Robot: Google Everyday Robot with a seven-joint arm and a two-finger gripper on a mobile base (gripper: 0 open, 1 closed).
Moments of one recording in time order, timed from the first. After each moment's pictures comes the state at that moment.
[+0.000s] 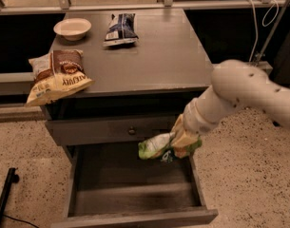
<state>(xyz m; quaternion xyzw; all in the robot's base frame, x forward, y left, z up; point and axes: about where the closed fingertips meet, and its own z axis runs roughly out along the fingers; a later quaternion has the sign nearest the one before) 0.512 -0.103 0.708 -0.70 0.68 0.13 0.20</state>
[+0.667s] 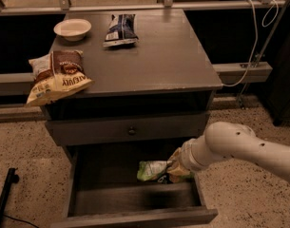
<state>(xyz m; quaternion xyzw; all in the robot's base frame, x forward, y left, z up) 0.488 -0.102 0.580 -0.64 0.72 0.12 0.24</state>
